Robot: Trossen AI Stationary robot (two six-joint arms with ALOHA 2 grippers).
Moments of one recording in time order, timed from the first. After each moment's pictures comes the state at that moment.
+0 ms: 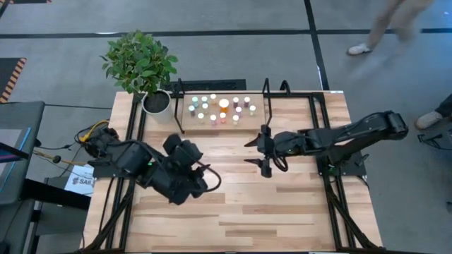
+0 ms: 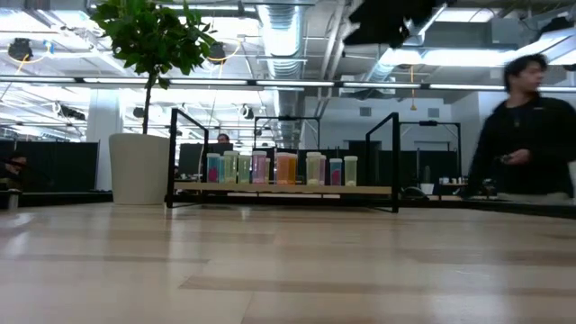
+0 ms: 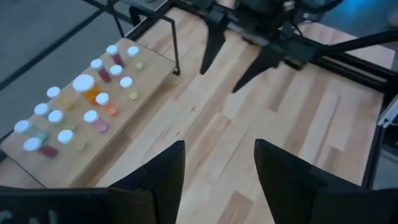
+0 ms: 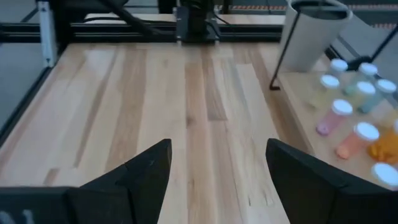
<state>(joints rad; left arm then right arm) -0.53 1.82 2.32 -1.57 -0.73 -0.94 0.16 1.23 0.93 -0.16 0.21 0.08</state>
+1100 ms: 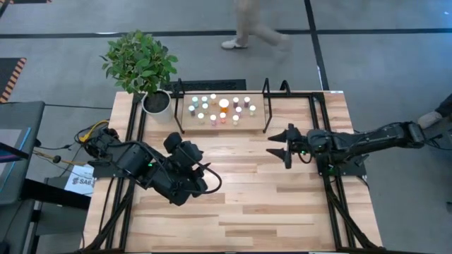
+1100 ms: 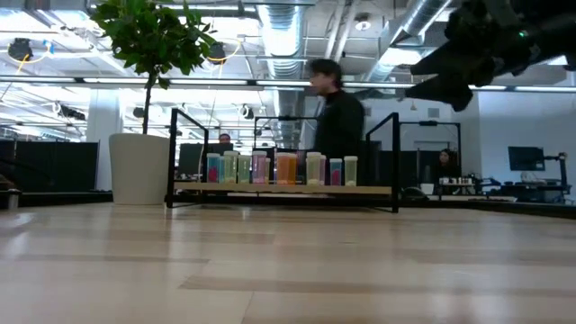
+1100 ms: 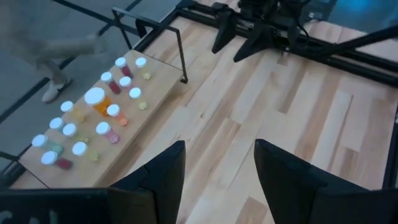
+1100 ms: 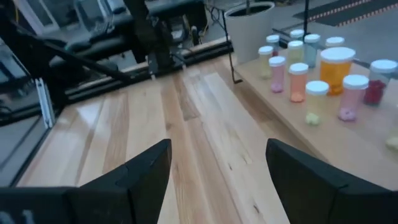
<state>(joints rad) -0.53 1.82 2.31 -1.57 -0.77 -0.88 0.04 0.73 0.32 0.17 0.20 0.30</state>
